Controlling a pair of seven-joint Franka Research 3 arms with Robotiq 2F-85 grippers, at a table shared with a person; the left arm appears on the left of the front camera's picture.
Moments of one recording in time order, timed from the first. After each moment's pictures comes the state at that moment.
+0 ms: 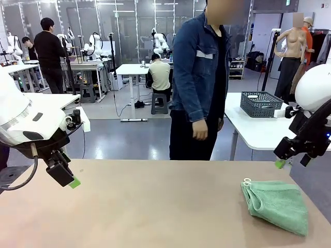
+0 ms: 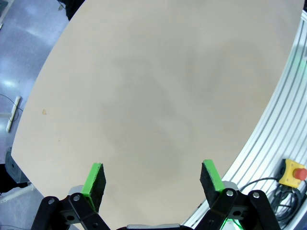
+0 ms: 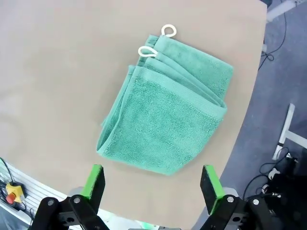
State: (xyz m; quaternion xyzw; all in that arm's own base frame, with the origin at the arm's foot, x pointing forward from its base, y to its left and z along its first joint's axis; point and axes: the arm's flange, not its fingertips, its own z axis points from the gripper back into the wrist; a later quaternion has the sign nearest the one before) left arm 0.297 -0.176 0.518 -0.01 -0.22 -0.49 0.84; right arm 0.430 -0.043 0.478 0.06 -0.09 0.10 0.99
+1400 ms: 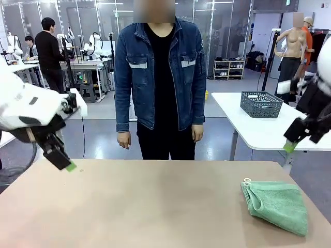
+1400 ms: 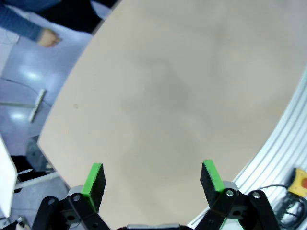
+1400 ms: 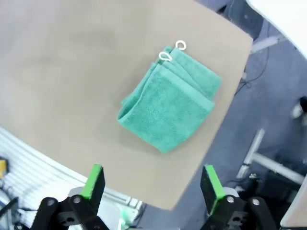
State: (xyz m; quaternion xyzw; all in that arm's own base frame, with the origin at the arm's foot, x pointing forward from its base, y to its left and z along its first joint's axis) left arm 0.289 -0.175 0.570 0.05 -0.26 -0.45 0.85; right arm 0.346 0.008 0.597 0.00 -0.16 0.21 0.96
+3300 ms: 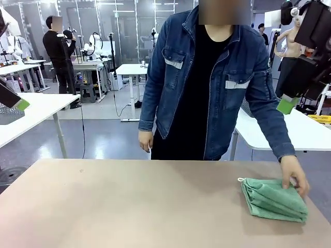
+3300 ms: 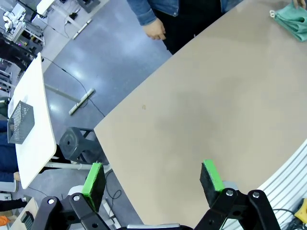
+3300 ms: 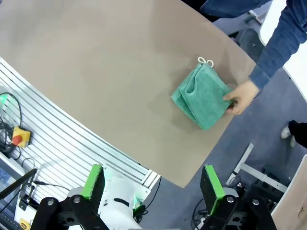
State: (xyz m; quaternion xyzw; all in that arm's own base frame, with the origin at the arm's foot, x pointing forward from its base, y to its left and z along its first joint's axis) left arm 0.254 -0.101 0.686 0.10 -0.38 -0.35 0.85; right arm 0.257 0.096 0.716 0.00 -0.17 0.28 0.95
